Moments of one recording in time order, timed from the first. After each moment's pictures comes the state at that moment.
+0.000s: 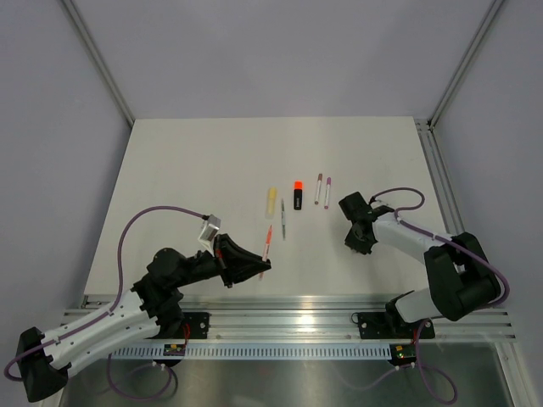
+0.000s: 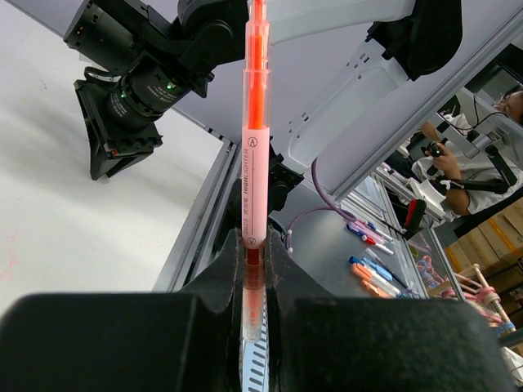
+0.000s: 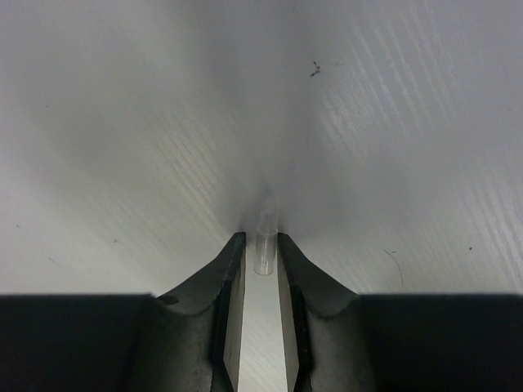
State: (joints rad) left arm -0.93 0.49 0.27 0.41 0.40 -0.69; right arm 0.44 1.43 0.72 -0.61 0.32 0.96
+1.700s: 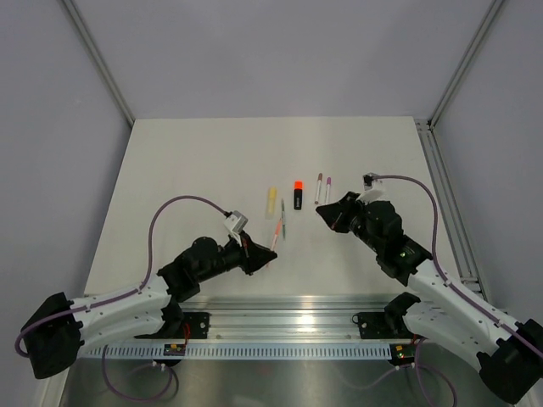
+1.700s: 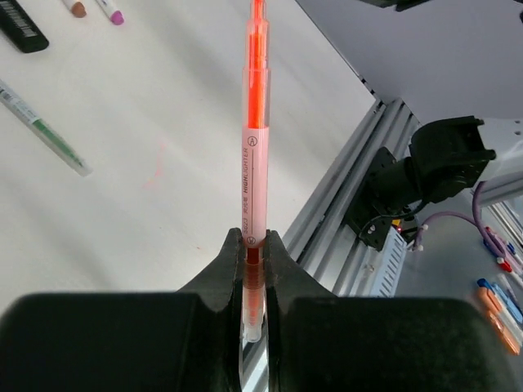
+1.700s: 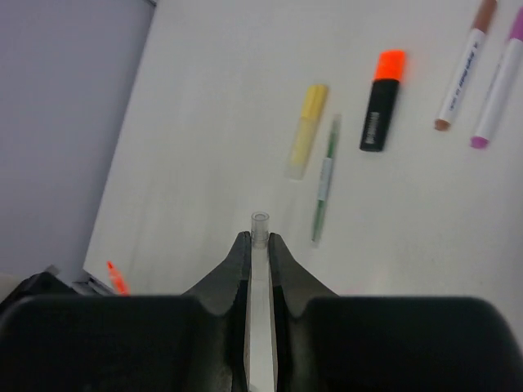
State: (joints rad) left arm -0.93 0.84 0.27 0.39 0.15 -0.59; right arm 0.60 0.86 0.59 -0.04 0.05 0.74
